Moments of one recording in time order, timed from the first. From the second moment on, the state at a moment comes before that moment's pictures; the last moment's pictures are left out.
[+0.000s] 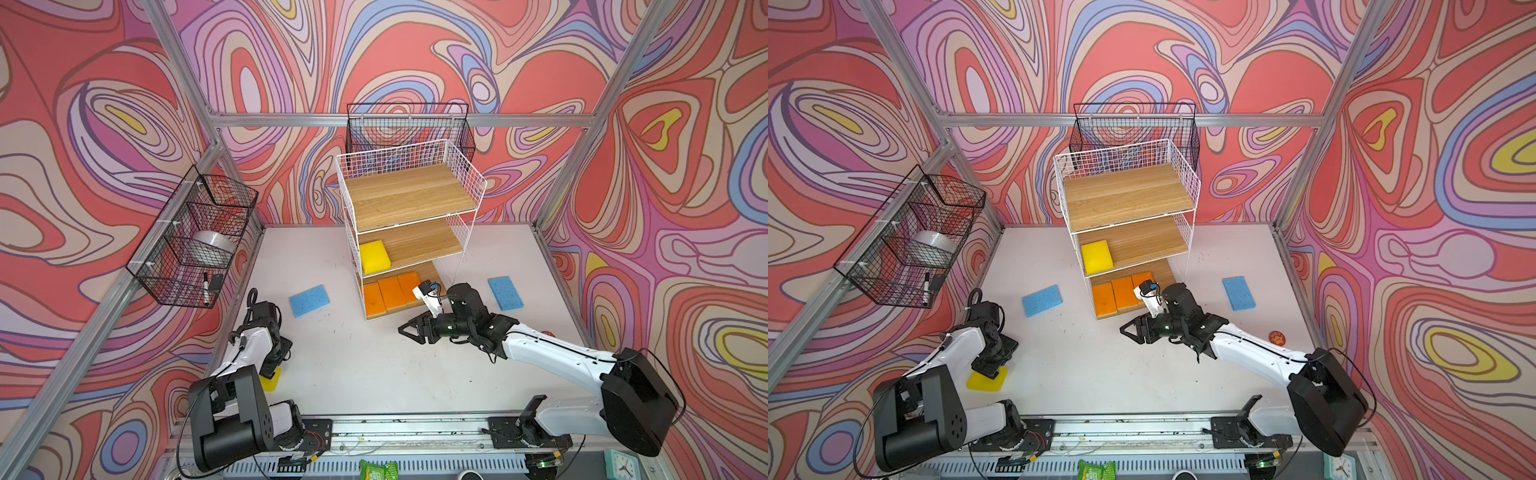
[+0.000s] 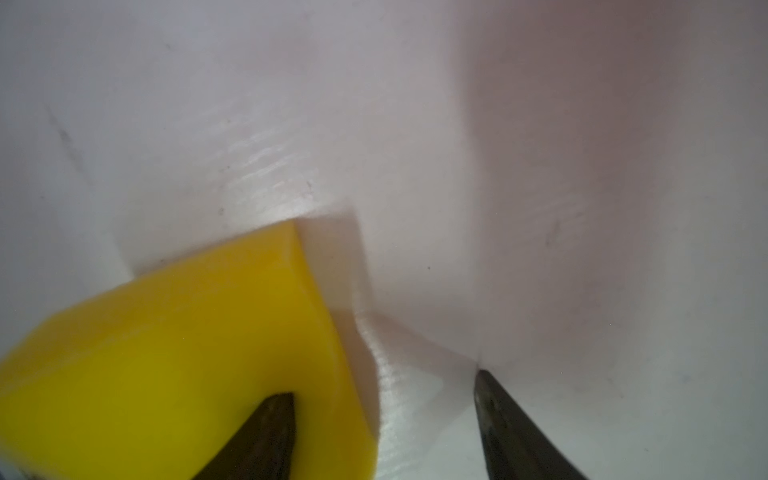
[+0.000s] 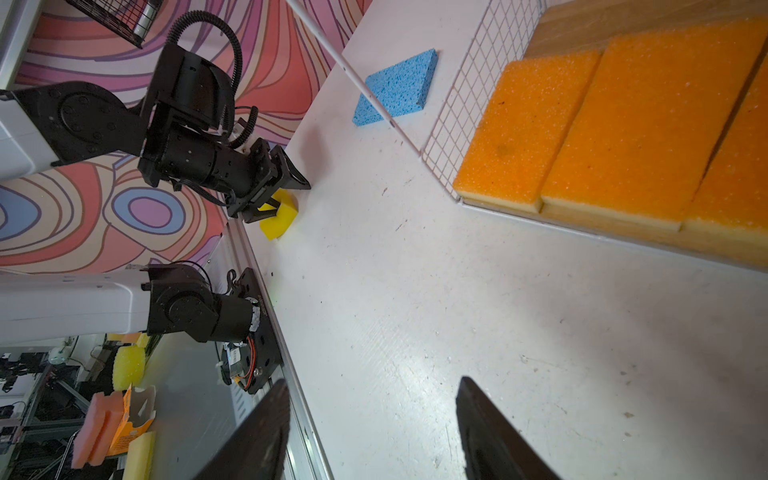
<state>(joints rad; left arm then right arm) 0.30 1.28 0.57 -0.69 -0.19 -0.91 0.70 1.32 0.74 0.01 -0.54 0.46</state>
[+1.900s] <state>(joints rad) -0.94 1.41 0.81 -0.44 -0.12 -1.16 0.53 1.24 0.56 -0.09 -0.44 0.65</state>
